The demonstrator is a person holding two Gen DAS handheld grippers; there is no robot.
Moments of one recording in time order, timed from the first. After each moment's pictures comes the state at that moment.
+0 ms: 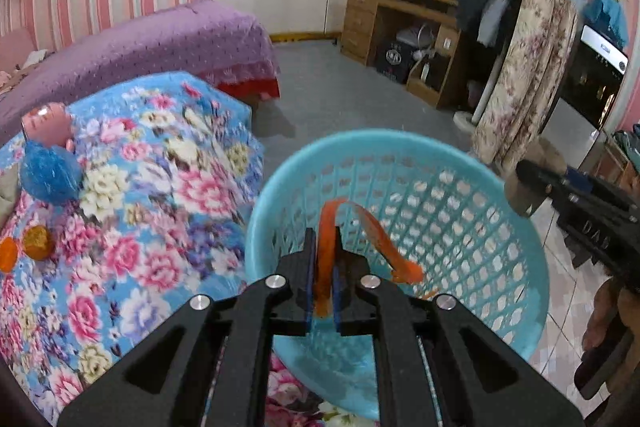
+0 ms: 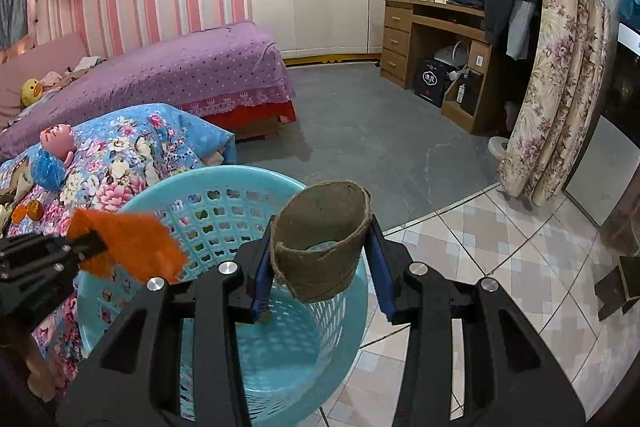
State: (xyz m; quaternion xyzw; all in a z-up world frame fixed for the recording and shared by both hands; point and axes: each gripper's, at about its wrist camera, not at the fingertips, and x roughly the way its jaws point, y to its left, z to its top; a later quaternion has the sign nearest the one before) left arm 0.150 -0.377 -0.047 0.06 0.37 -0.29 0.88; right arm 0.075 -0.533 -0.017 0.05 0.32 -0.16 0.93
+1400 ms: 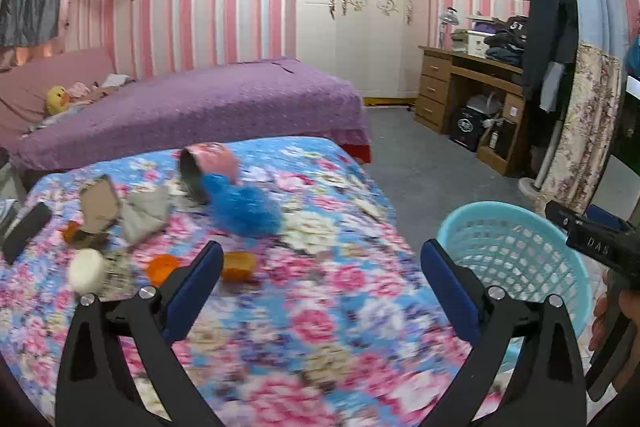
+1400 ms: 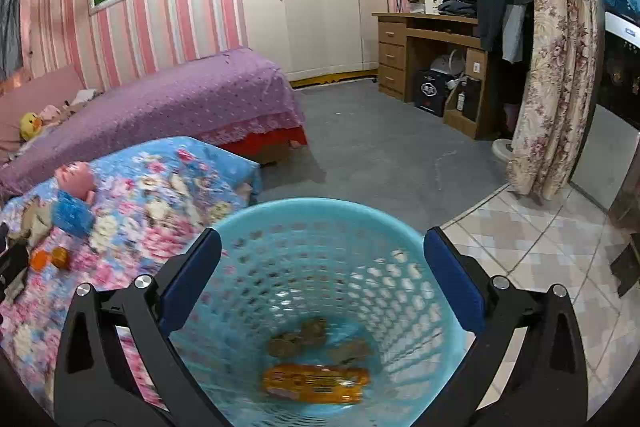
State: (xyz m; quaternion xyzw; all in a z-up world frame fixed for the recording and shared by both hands) left arm 0.134 -0.220 0.010 0.04 0.25 -0.16 0.95; right arm 0.101 -0.454 0.006 0.09 0.27 -0.17 0.94
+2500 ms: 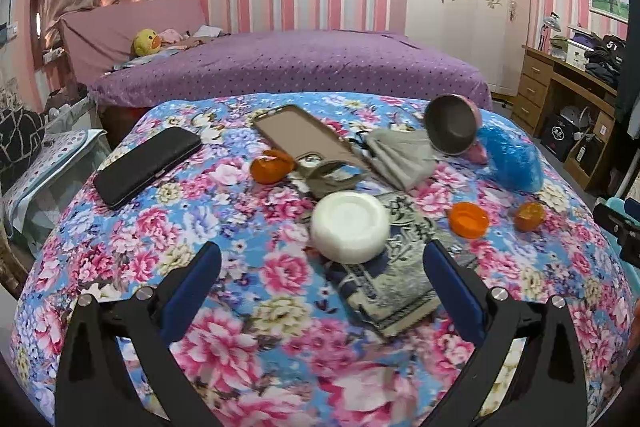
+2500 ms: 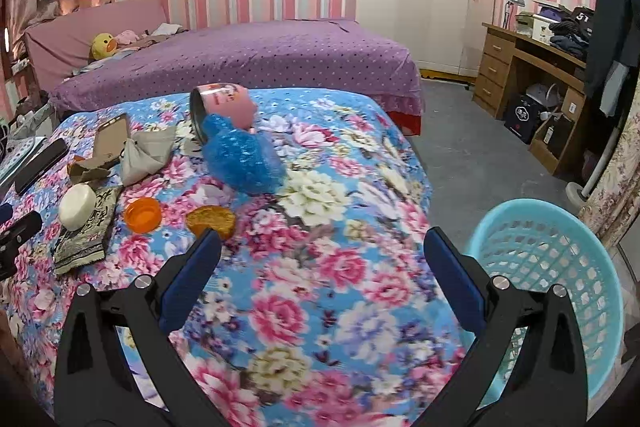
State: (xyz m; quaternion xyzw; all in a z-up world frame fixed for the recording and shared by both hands) left arm 0.166 0.017 -0.035 0.00 0.31 -0.01 0.95; right arm 0.184 -0.230 -0.023 -0.01 0.32 -0.03 0.95
